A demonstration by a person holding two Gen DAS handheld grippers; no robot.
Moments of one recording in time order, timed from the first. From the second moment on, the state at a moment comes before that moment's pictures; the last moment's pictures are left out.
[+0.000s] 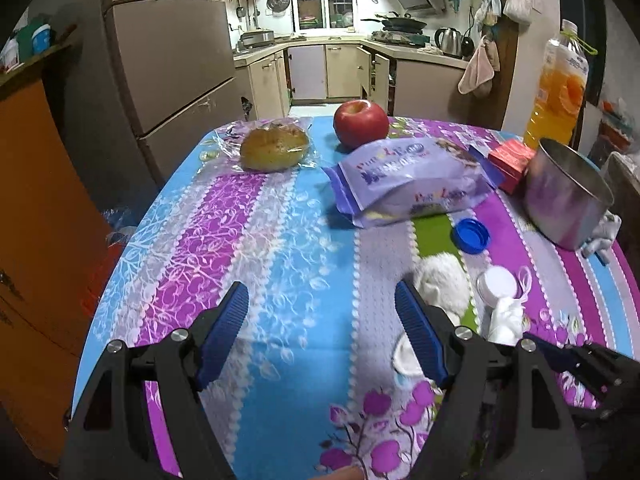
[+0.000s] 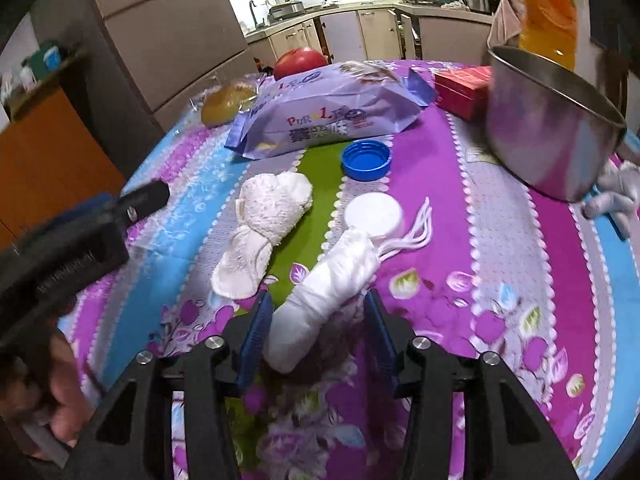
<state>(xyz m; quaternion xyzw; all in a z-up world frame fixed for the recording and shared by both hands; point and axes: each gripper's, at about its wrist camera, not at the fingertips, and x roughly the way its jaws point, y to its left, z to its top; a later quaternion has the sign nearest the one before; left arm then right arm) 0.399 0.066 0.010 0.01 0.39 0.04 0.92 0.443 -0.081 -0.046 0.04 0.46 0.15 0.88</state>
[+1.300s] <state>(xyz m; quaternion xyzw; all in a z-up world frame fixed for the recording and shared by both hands) 0.434 -0.070 -0.027 0.17 0.39 -0.12 0.90 0.426 -0.204 -0.042 0.04 0.45 0.17 0.87</state>
